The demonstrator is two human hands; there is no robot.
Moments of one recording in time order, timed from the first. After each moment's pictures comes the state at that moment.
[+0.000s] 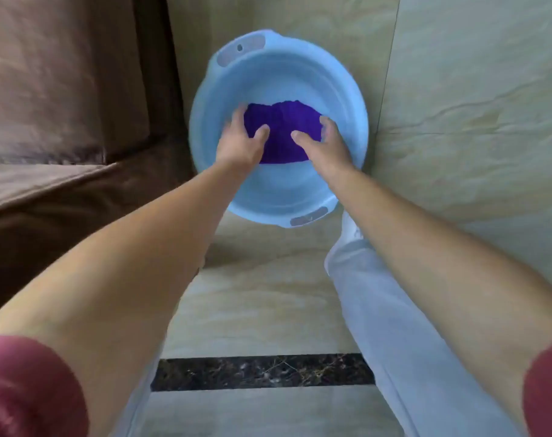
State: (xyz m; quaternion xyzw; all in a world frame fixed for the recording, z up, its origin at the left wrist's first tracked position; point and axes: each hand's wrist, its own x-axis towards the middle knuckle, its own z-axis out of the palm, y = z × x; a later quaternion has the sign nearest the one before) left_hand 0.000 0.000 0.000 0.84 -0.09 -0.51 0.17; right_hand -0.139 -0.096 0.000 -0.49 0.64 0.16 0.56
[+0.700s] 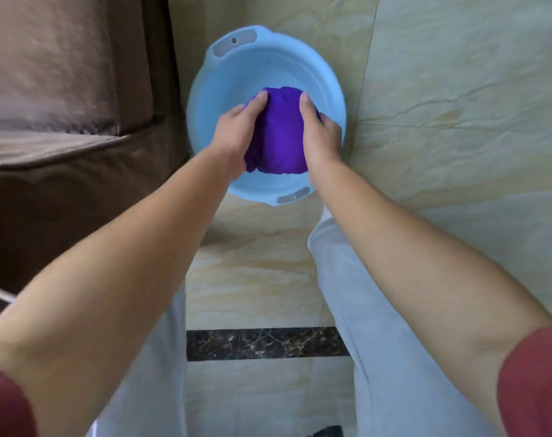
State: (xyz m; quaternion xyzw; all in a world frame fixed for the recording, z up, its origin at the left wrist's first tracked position) left_hand -0.011 -0.017 0.107 0.66 0.19 -0.60 0.42; right_hand -0.122 -0.096 0.099 -0.39 0.72 0.03 0.57
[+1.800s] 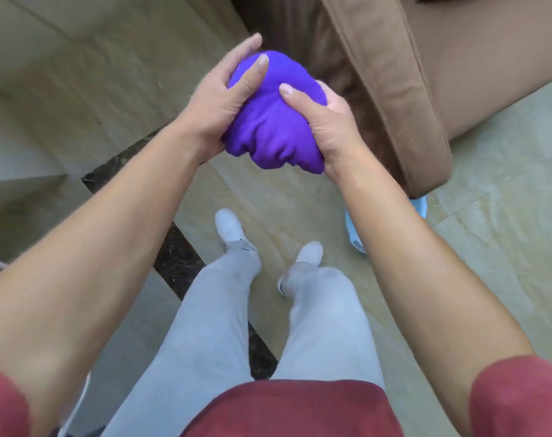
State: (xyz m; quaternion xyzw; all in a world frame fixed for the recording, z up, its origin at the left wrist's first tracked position) left_hand 0.119 0.566 0.492 0.60 0.19 -0.22 0.74; right_hand 0.116 0.393 0.511 -0.61 0.26 0.26 0.70
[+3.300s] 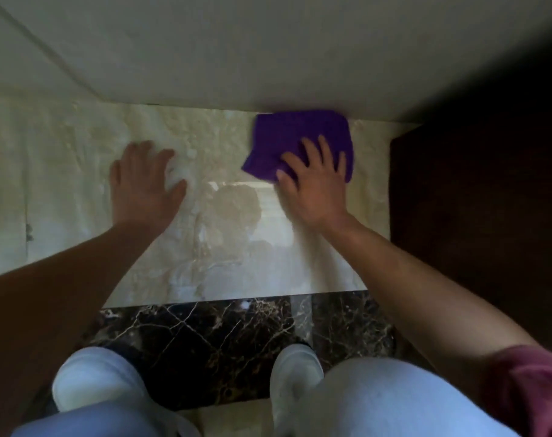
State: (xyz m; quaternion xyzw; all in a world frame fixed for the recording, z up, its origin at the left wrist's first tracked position) left_hand 0.280 0.956 -0.163 0.93 0.33 -0.03 0.16; right_hand 0.484 0.724 -0.145 -0.92 -0.36 0.14 0.00
